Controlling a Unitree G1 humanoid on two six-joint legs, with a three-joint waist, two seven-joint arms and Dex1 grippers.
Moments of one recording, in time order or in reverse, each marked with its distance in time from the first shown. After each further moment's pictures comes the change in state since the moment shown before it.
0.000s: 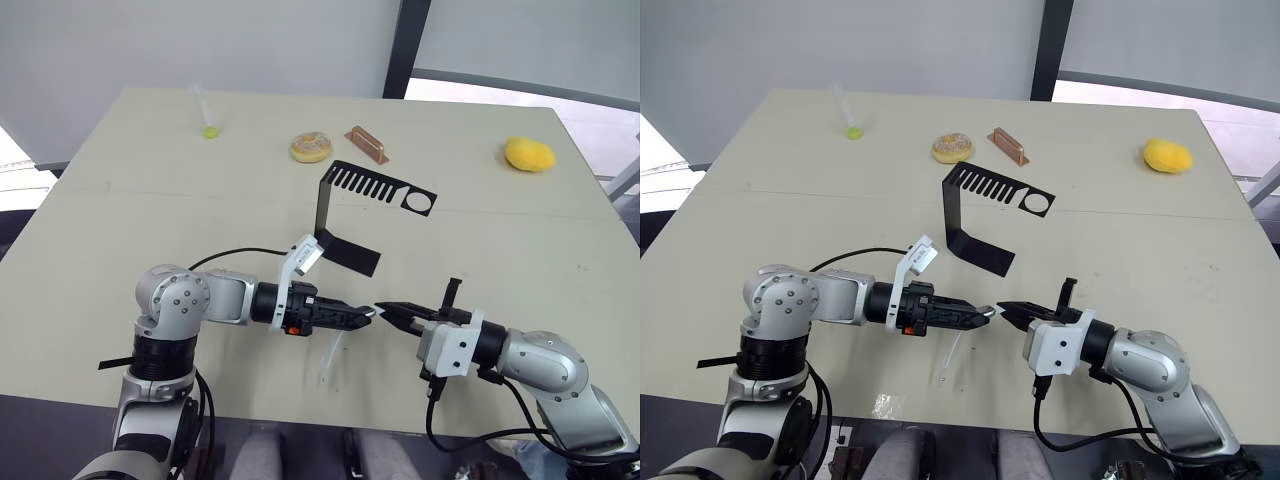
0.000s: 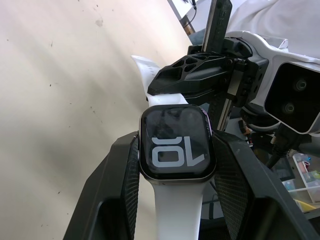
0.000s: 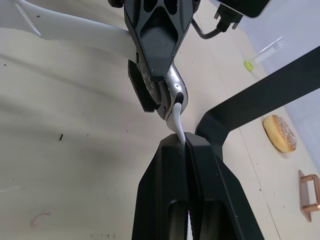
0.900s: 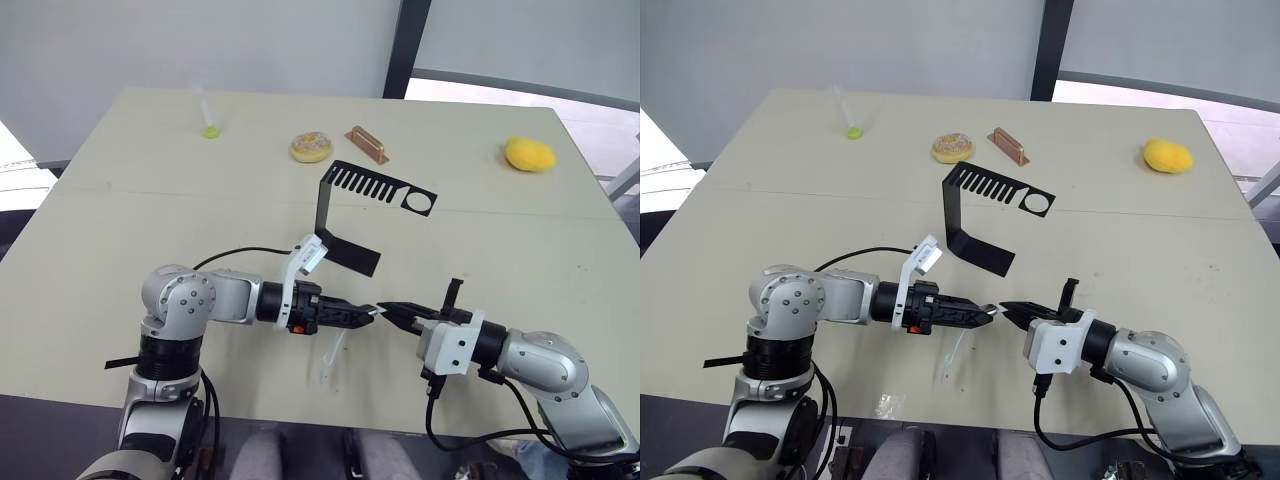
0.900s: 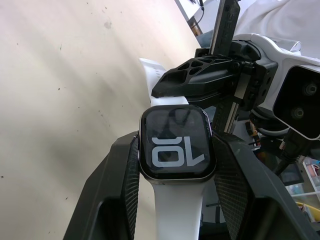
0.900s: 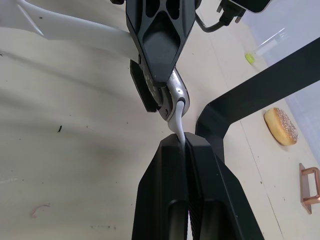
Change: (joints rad) left arm -0.004 -0.026 -0.007 -0.001 0.042 -0.010 0.017; right arm 0.005 -0.002 -0.007 0.000 -0.014 0.017 0.000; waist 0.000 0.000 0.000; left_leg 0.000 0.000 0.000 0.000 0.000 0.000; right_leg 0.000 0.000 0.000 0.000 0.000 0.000
